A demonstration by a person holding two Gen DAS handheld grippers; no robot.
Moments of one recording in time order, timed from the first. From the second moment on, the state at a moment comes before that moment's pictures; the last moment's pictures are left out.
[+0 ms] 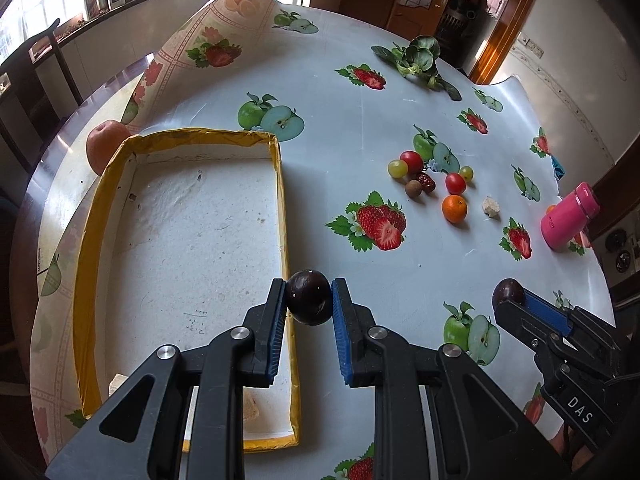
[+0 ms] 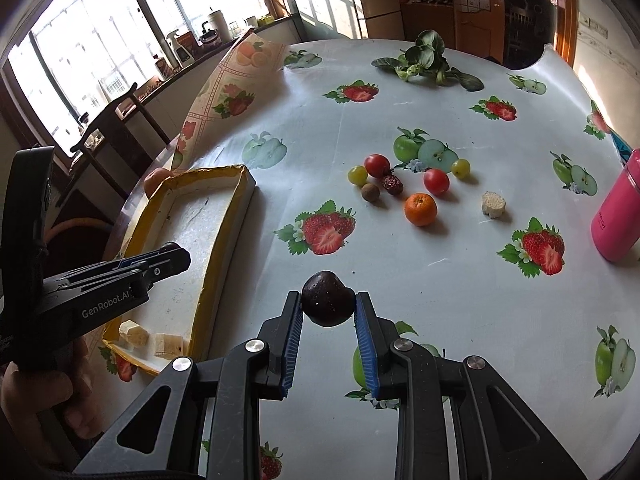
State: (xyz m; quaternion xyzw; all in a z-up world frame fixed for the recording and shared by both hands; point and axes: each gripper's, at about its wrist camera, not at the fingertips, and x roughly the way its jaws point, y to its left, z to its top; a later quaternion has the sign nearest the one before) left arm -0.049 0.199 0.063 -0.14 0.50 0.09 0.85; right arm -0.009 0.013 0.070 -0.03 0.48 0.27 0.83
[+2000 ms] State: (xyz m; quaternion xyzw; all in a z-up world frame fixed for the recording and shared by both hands) left arm -0.105 0.306 -0.025 -0.21 0.56 0.17 0.78; right arm -0.061 0.218 -0.016 -0.18 0.54 0.42 0.70
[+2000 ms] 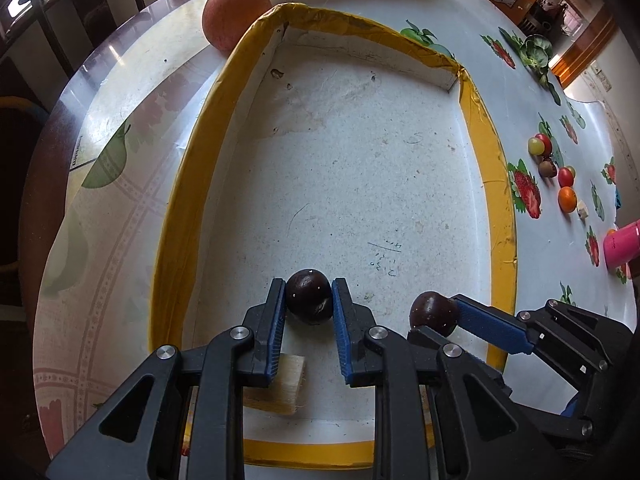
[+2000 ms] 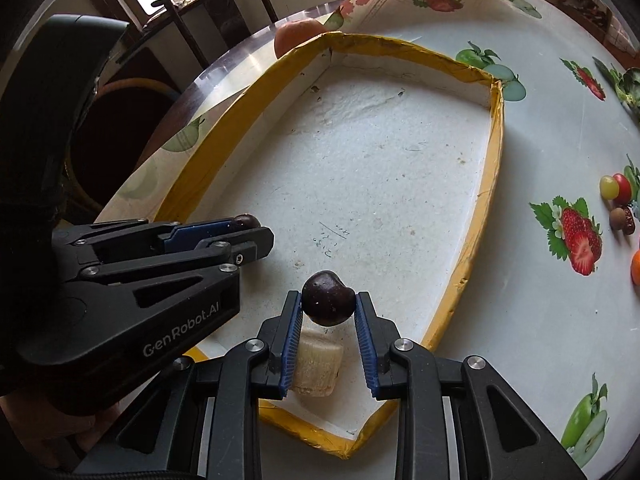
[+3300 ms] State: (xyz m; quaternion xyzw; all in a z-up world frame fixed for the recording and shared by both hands) left arm -0.096 0.223 0.068 -0.12 0.51 0.14 0.84; right arm -0.053 0.067 0.061 -0.08 0.50 0.35 0.79
